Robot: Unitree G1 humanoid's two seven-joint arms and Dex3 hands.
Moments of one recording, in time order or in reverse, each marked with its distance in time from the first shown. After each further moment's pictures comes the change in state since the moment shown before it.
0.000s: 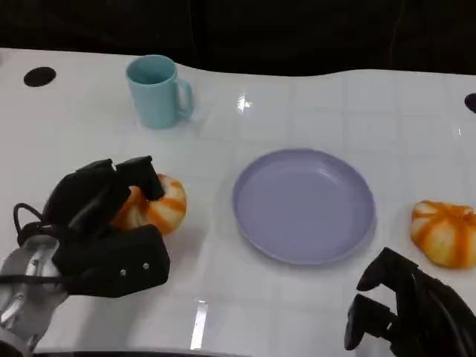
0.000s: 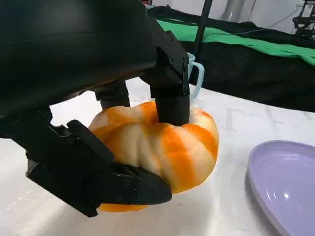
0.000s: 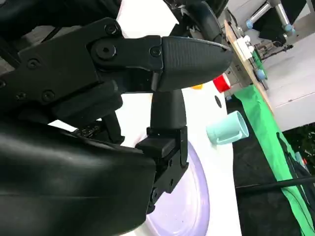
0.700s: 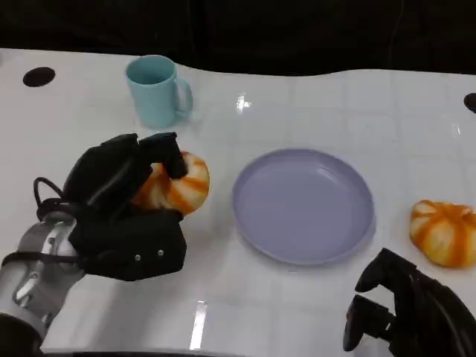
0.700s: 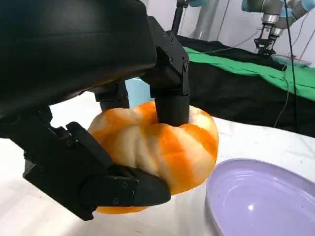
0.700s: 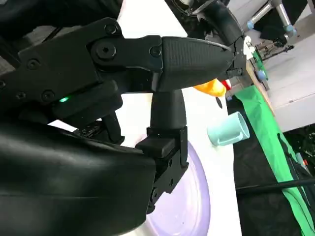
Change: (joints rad) left arm -0.076 -0.040 -0.003 0.004 0.018 -0.060 -0.005; right arm 0.004 0.000 0.007 -0.002 -0.005 -0.005 -0.002
